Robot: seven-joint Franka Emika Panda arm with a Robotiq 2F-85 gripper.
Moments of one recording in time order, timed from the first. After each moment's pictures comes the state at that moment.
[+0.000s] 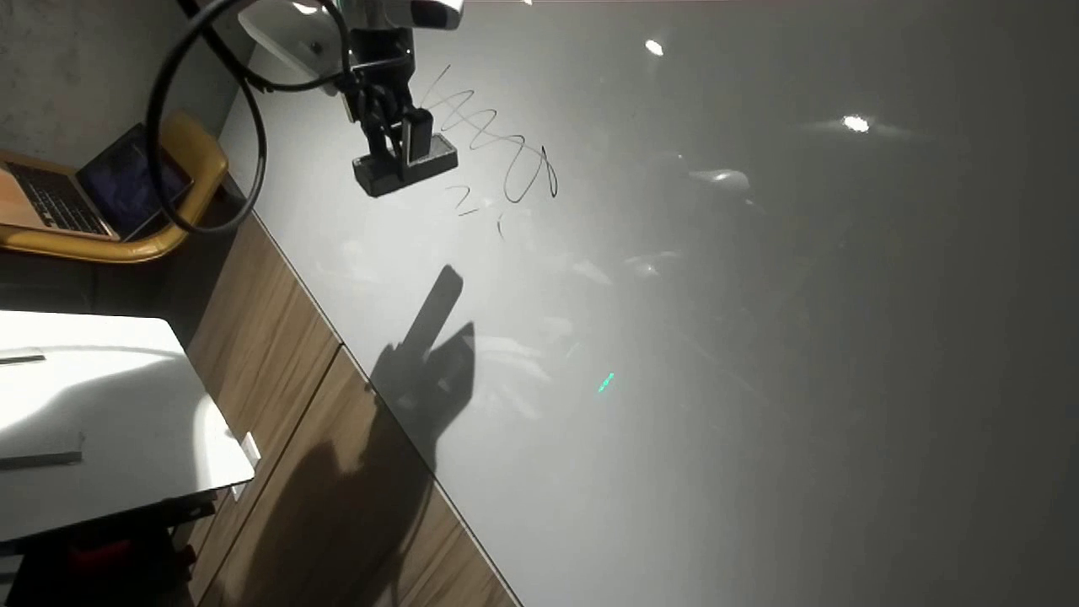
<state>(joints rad) 0.14 -0.63 -0.07 -2.74 0.08 2.84 -0.17</state>
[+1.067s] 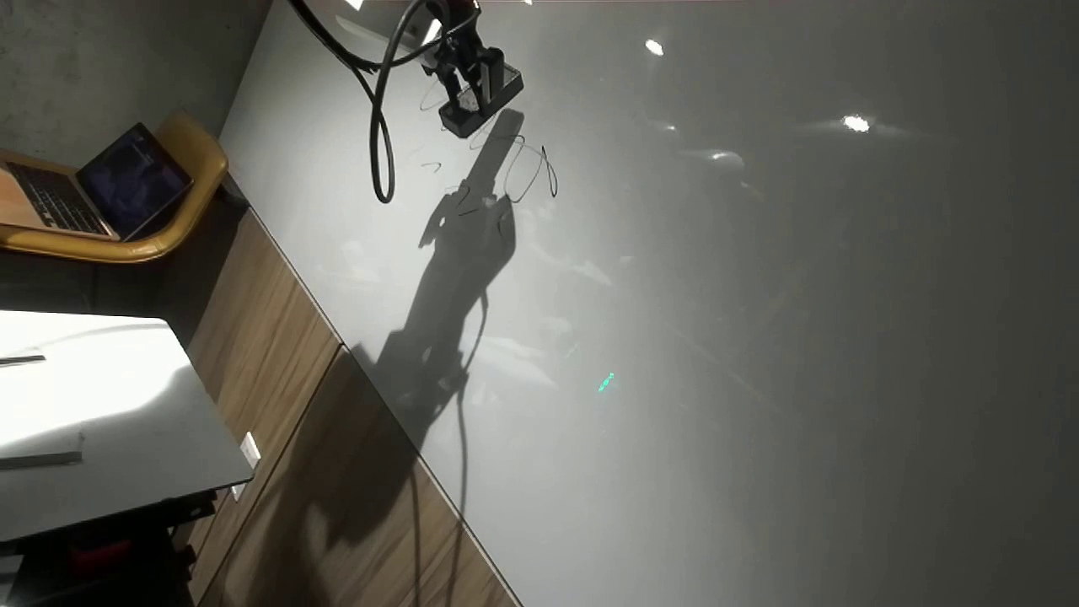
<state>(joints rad) 0.16 -0.42 -0.02 -2.51 0.01 3.14 -0.17</state>
